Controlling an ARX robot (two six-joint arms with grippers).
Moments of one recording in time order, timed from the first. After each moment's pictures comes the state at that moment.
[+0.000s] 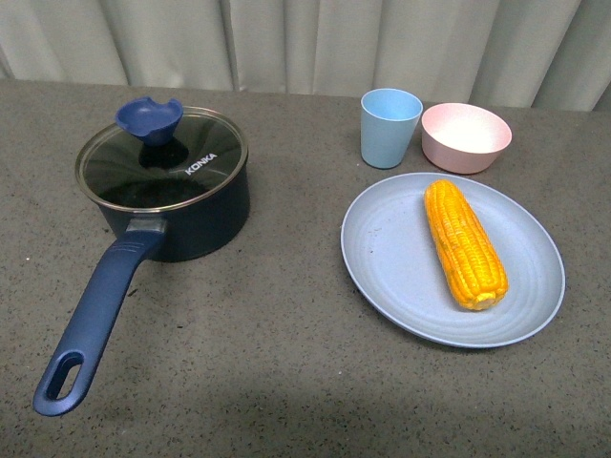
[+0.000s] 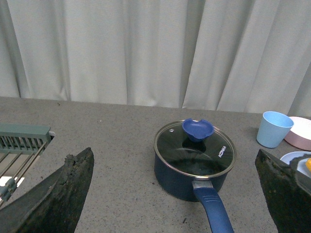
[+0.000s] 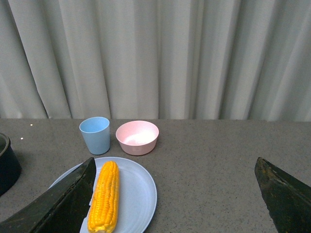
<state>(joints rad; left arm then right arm) 0.00 0.00 0.02 0.00 0.00 0.00 0.00 0.00 0.01 0.00 0.00 0.00</state>
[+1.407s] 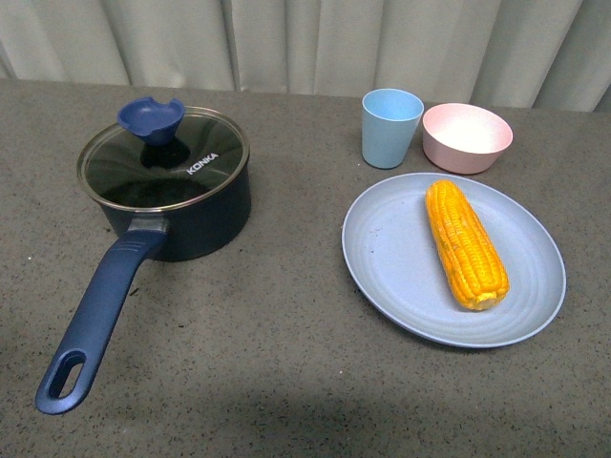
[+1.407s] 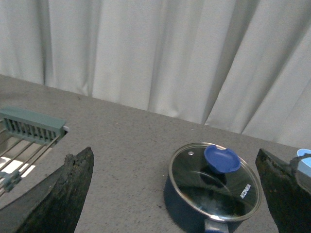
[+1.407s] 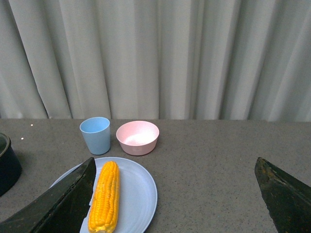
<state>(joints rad) -0.13 0.79 0.06 0.76 -0.29 -0.11 0.00 0.00 0.01 0.00 0.00 0.00</state>
